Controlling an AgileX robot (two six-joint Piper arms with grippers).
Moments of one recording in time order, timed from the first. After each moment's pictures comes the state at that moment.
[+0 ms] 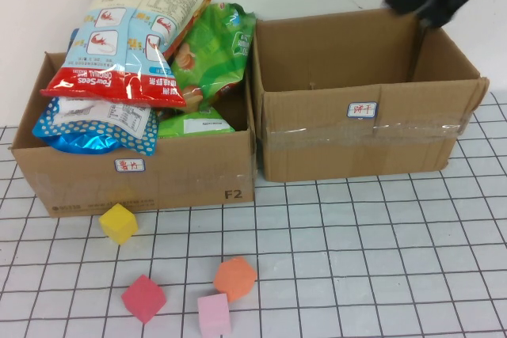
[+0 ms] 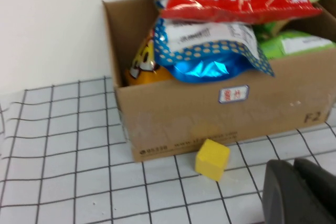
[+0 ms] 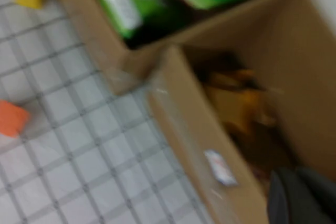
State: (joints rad) right arm 0.35 1.79 -2.12 0.26 1.28 -0.78; left arm -0.58 0.47 -0.60 0.65 0.72 -0.68
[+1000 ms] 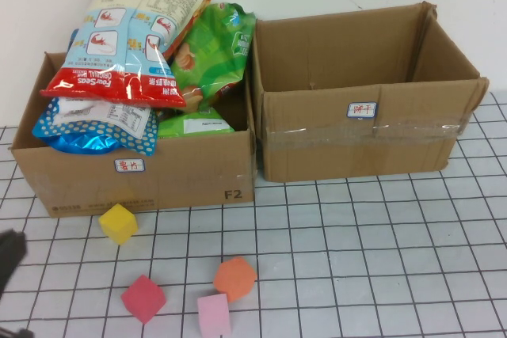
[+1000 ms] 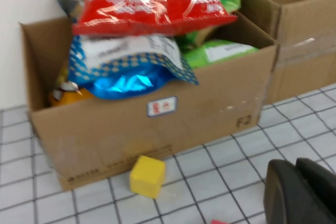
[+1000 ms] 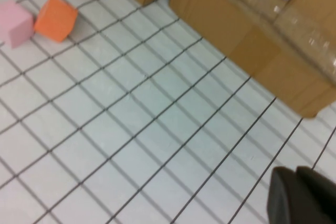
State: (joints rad) right arm 0.35 0.64 -0.61 0.21 0.66 -0.66; left arm -0.58 0.47 -0.52 0.53 0.51 -0.57
